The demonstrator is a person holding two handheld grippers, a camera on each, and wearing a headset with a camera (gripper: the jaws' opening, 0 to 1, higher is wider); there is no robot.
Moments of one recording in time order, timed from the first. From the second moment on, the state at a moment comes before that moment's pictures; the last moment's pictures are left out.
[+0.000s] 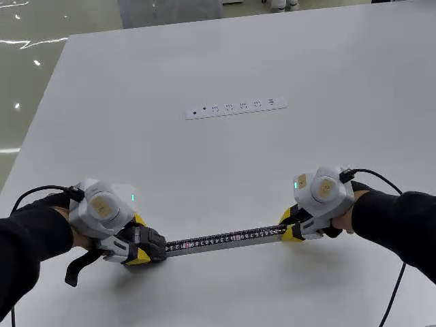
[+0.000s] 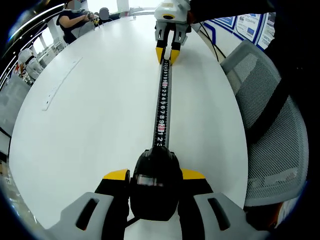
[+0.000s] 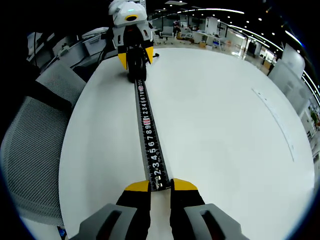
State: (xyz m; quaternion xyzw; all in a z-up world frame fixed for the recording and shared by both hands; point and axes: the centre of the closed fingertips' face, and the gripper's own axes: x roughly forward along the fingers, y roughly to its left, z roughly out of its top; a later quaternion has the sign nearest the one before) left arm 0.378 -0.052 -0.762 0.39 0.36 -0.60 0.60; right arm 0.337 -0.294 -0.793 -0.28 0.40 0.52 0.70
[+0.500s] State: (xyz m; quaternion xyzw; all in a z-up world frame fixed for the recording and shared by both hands) left arm 0.378 -0.052 -0.761 0.40 0.36 -0.60 0.59; right arm 0.337 -0.294 -0.794 -0.30 0.41 0.53 0.68
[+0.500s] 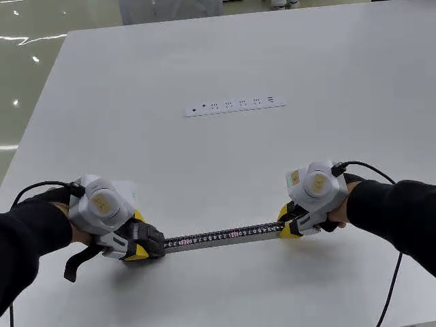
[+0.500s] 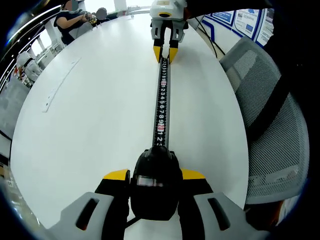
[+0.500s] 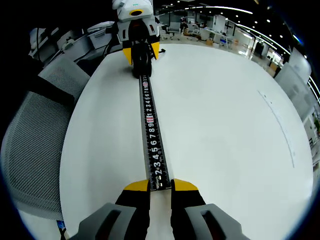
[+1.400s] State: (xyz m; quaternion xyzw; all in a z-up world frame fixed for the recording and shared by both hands) left arm 0.375 -0.039 -0.754 0.40 0.38 -0.59 0.59; right arm 0.335 -0.294 -0.788 -0.33 0.40 0.54 0.66
